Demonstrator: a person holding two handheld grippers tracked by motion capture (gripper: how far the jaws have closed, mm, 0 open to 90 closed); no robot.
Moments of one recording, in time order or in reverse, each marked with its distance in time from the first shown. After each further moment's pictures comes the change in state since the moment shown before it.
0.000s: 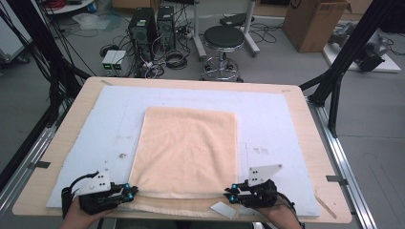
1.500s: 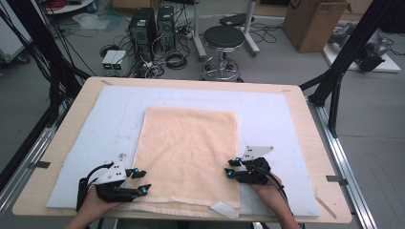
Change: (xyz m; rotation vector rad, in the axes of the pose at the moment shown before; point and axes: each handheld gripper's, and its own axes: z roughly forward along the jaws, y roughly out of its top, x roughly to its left) left arm 0.017 0.015 0.037 -0.018 0.047 0.019; right arm -0.060 0.007 0.020 0.051 -0.287 0.075
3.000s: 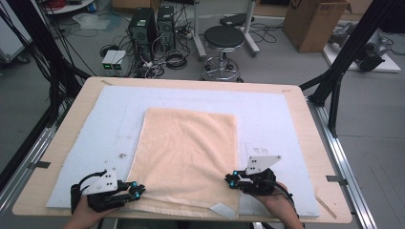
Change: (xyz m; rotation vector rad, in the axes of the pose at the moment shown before) left arm -0.016 -0.008 -0.025 -0.028 -0.086 0.032; right arm 0.033 0.005 -0.032 -0.051 0.144 -0.101
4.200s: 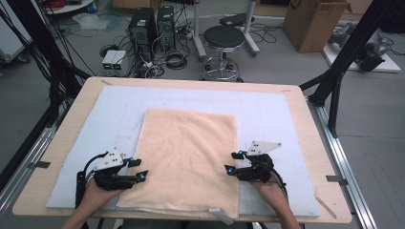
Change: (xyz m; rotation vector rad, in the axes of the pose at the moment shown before) left arm 0.047 0.012 0.022 -0.017 0.193 -0.157; right arm -0.043 -0.002 0.014 -0.060 -0.137 0.152
